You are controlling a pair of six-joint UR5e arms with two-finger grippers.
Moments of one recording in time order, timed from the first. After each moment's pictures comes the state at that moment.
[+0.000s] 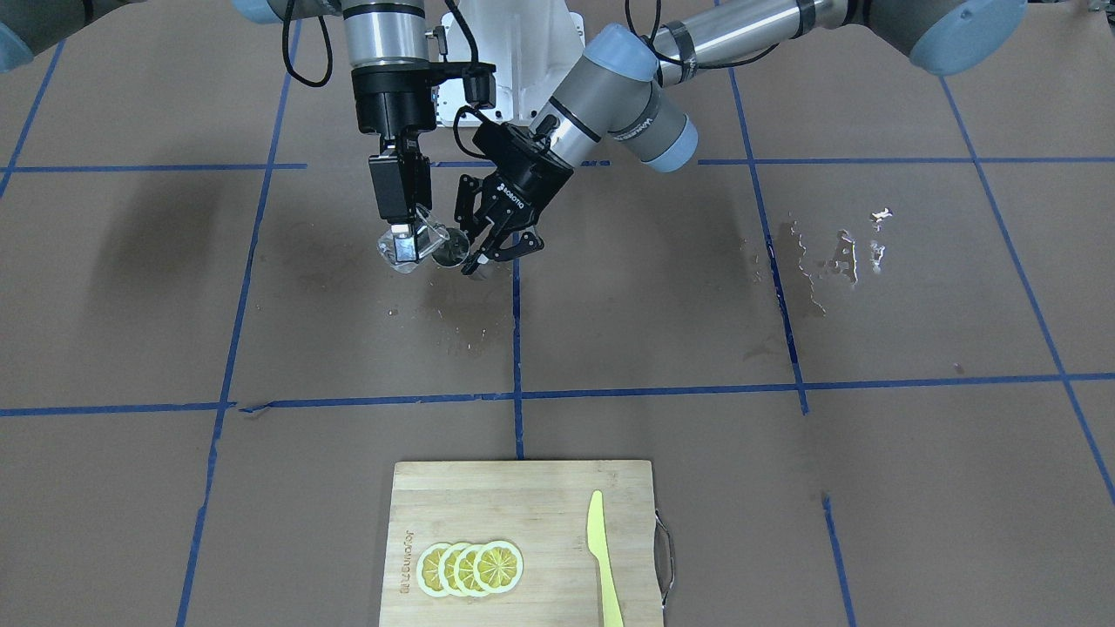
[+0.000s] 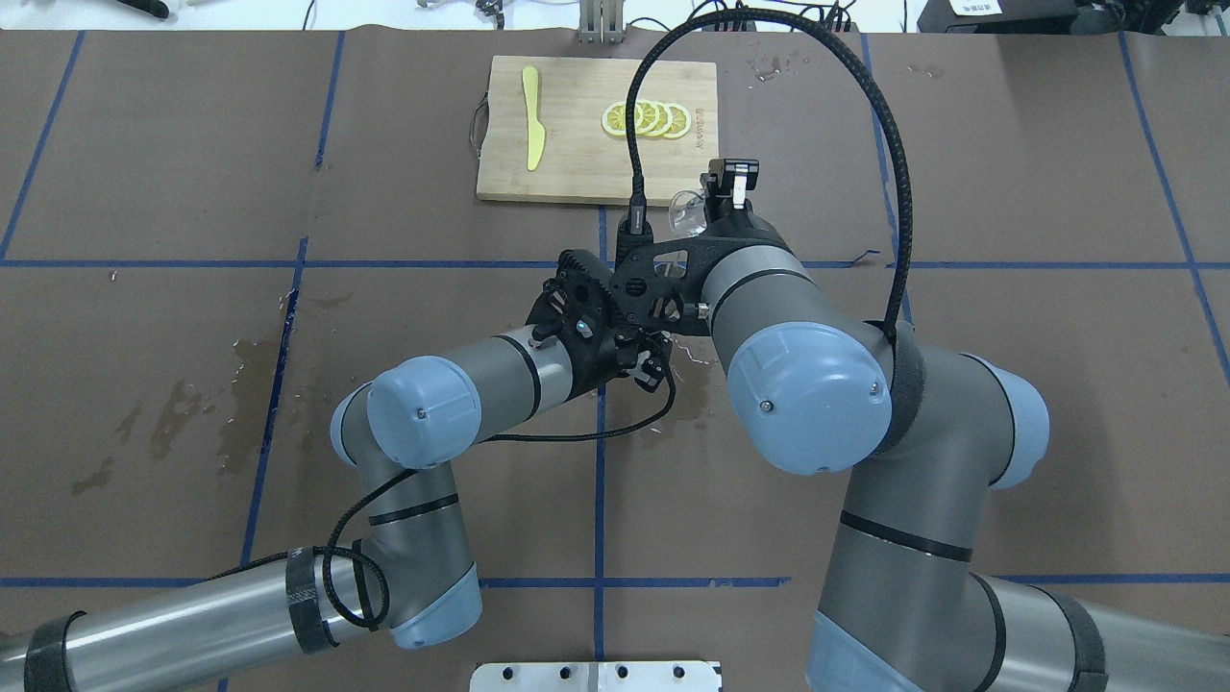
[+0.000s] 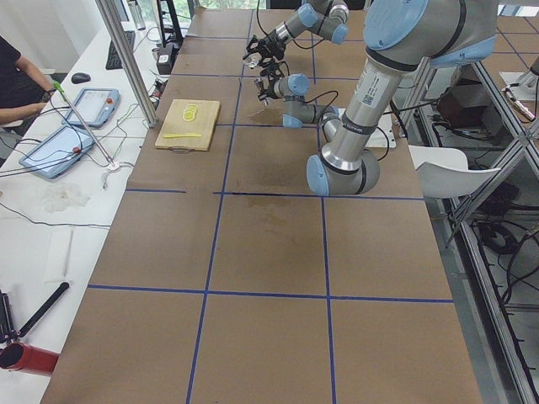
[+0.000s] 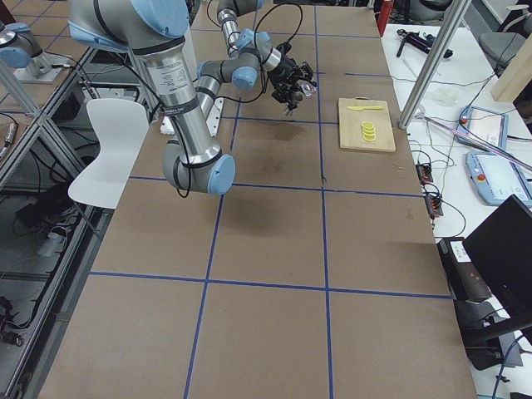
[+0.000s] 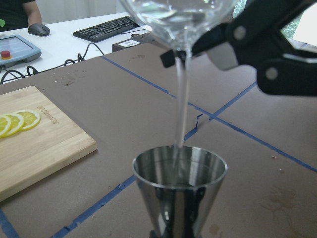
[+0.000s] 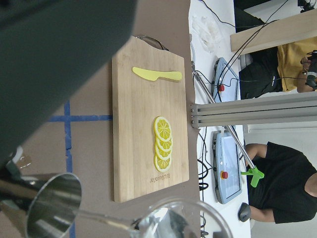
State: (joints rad) left arm -0.37 -2.27 -1.45 -2.61 -1.41 -0.55; right arm 0.41 -1.02 2.00 -1.49 0.99 -0.32
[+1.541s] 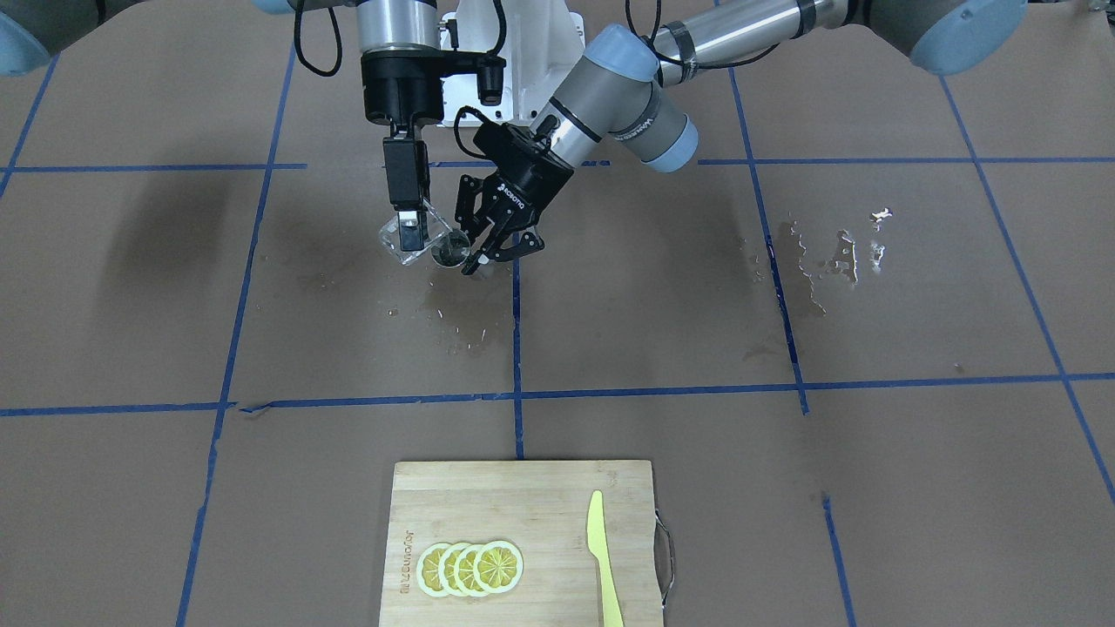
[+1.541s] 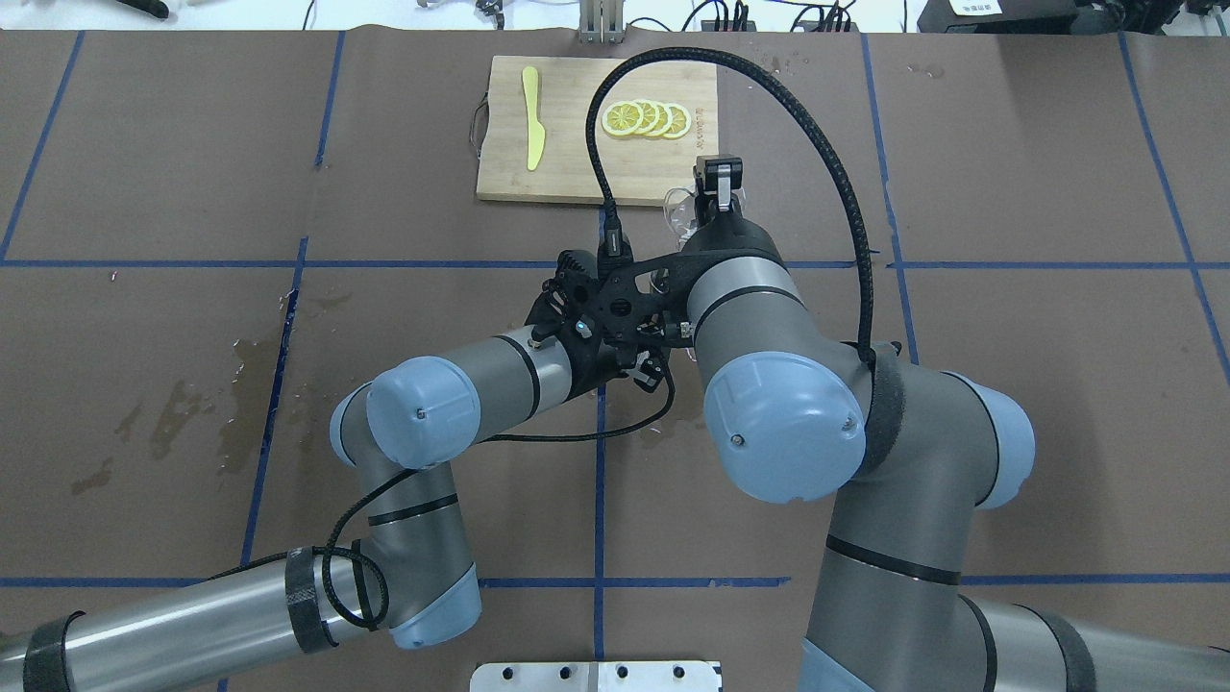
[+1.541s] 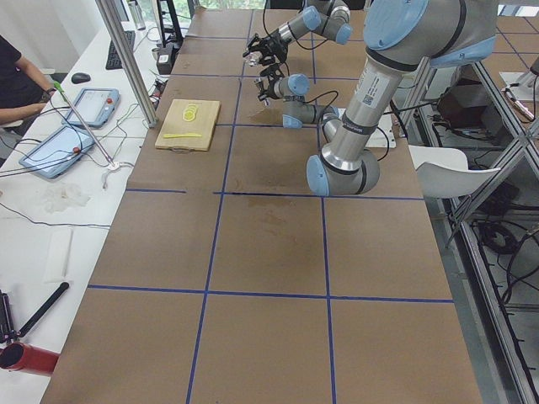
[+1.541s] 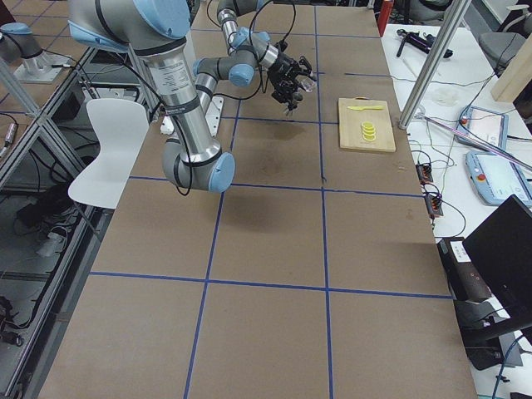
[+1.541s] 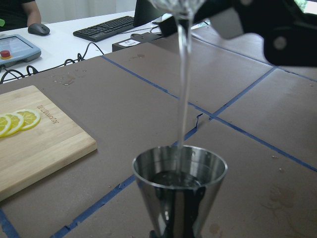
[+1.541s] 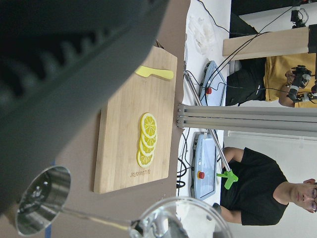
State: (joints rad) left arm -0.37 -2.26 -1.45 -2.62 -1.41 -0.55; right arm 0.37 -1.00 2.01 -1.53 0.89 -0.41
